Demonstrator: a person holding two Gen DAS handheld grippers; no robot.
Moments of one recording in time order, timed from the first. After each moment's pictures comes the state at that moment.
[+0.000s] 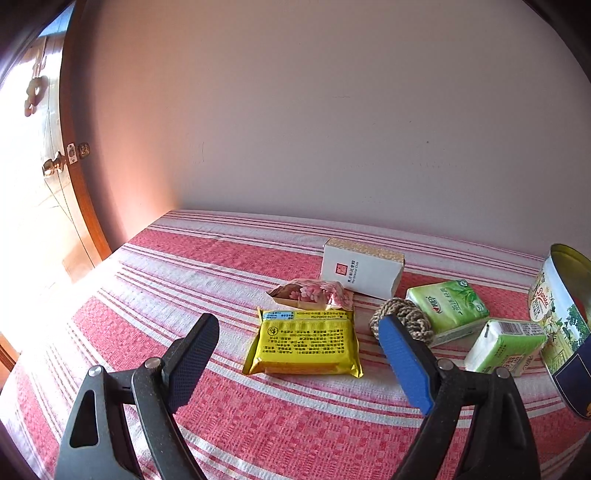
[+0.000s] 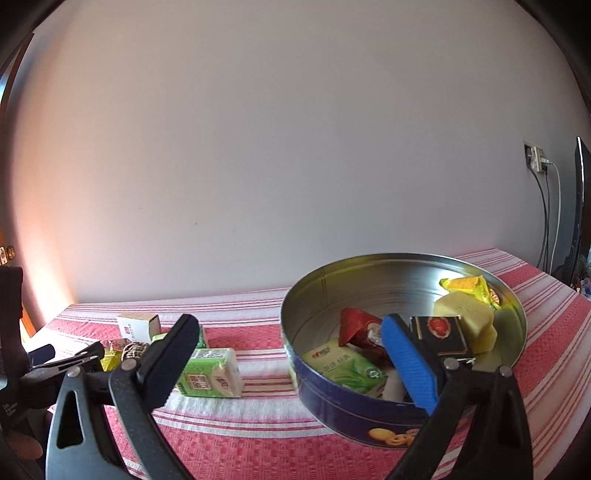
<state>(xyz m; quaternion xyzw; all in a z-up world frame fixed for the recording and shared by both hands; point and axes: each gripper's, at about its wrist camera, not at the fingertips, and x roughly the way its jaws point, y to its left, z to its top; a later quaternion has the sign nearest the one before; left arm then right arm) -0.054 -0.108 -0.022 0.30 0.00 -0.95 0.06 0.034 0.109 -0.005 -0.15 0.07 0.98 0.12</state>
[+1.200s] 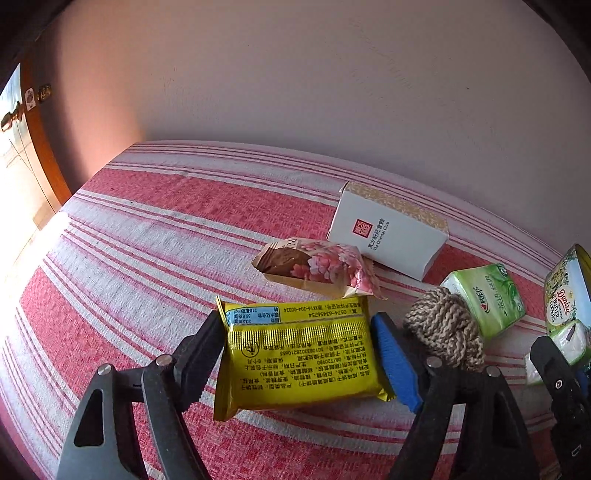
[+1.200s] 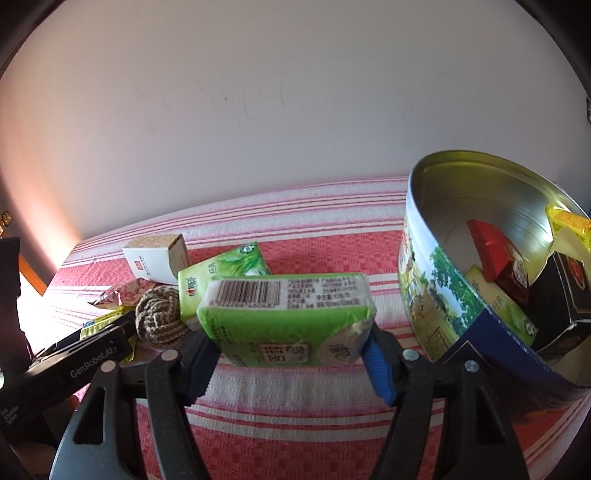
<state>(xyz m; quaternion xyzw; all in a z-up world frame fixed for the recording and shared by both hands) -0.114 -0.128 -0.059 0.42 0.06 -0.90 0.02 -0.067 0.077 -0.049 -0.35 0.11 0.93 0.06</state>
